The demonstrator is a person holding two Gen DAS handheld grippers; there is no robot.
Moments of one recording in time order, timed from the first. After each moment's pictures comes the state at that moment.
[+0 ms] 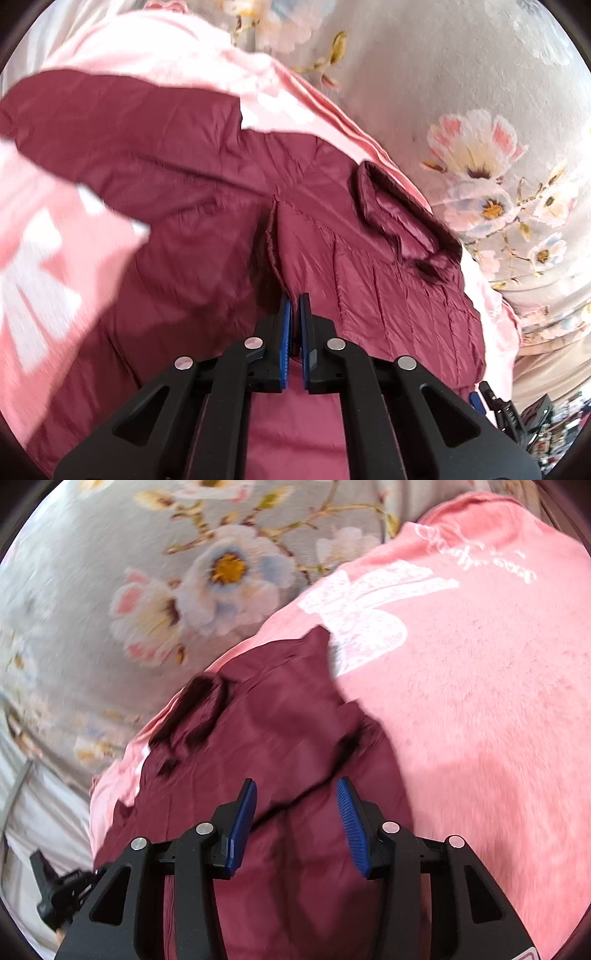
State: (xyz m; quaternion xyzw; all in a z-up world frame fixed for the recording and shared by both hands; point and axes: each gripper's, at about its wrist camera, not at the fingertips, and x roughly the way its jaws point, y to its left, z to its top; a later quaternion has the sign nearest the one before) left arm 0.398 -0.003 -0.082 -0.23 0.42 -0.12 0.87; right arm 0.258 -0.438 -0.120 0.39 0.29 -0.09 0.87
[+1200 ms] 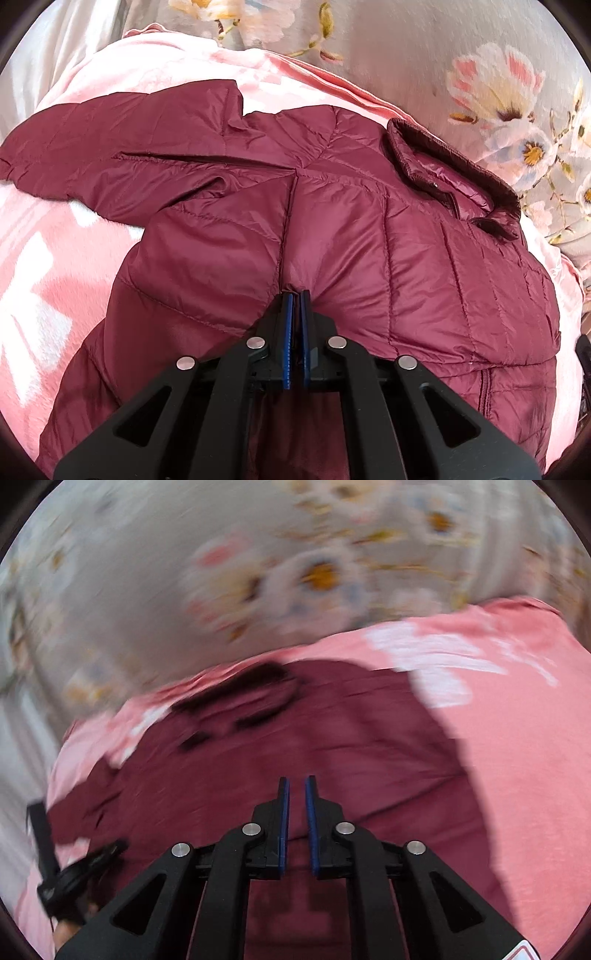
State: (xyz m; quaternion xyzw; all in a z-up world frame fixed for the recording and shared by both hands) left arm 0.407 -0.030 -0.127 -0.11 0.41 -0.08 0.90; right arm 0.277 -0.307 -0.067 0.20 0.29 -0.09 0.93
